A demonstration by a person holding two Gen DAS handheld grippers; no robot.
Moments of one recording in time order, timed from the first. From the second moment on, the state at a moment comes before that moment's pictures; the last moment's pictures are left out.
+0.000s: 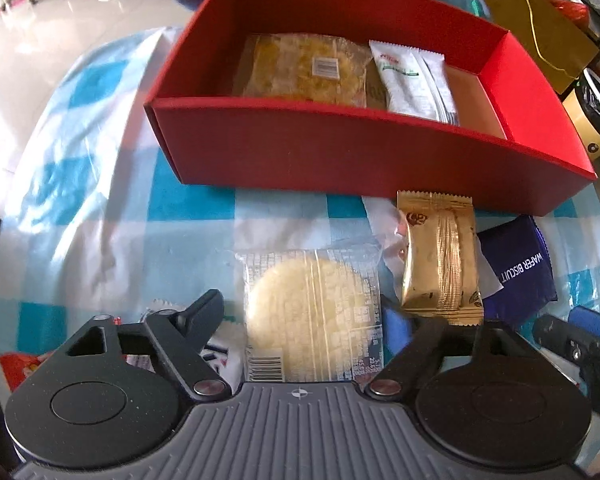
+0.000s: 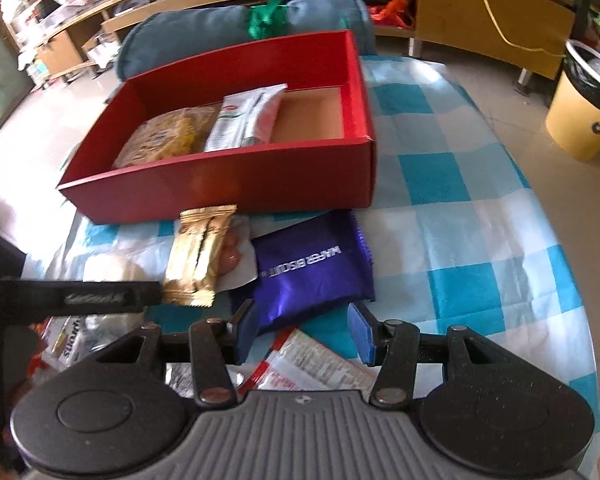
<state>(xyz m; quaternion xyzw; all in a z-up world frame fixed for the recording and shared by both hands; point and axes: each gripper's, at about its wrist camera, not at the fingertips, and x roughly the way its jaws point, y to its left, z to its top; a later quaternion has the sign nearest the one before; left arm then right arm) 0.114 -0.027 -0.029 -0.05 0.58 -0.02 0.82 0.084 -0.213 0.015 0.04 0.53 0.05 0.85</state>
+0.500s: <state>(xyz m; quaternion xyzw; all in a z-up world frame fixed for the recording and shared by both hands) 0.109 -0.009 -0.004 -0.07 0.57 -0.05 0.81 0.066 -0.155 0.003 -0.02 0.54 0.23 0.81</state>
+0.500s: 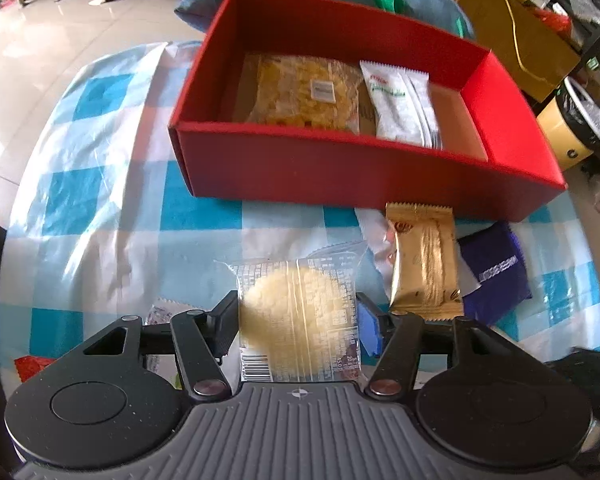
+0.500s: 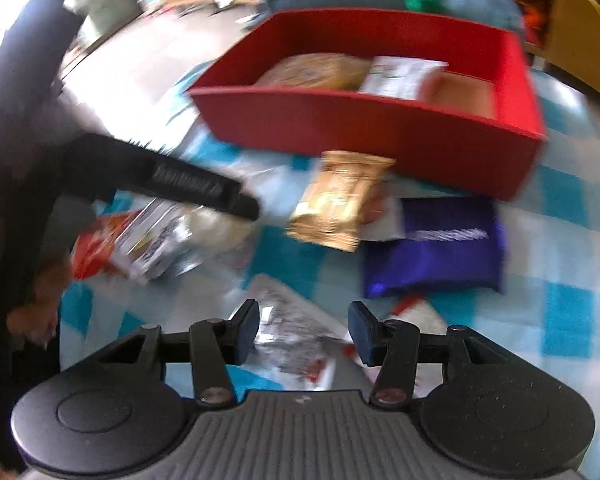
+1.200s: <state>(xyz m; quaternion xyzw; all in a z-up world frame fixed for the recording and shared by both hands) 0.115 -0.022 -0.020 -0.04 0.60 -0.07 0.80 0.023 -0.117 -0.024 -0.13 0.57 0.31 0.75</state>
